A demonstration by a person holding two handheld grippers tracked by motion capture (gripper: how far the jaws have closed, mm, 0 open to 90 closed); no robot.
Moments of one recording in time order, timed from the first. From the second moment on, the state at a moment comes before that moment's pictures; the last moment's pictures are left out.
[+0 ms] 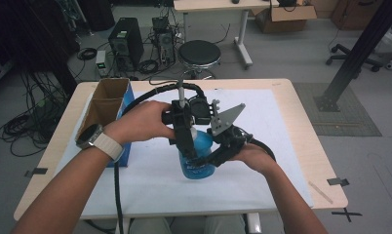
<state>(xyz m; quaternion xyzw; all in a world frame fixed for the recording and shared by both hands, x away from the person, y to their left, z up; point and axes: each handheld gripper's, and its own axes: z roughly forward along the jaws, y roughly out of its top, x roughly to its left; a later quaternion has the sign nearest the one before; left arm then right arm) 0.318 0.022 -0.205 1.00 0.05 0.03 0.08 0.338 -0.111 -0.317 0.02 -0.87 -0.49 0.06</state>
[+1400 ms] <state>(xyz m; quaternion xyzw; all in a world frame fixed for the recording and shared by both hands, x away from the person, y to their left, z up) 0.316 0.020 -0.209 1.00 0.04 0.03 0.08 0.337 -0.111 -0.317 0.03 -0.87 -0.50 0.06</state>
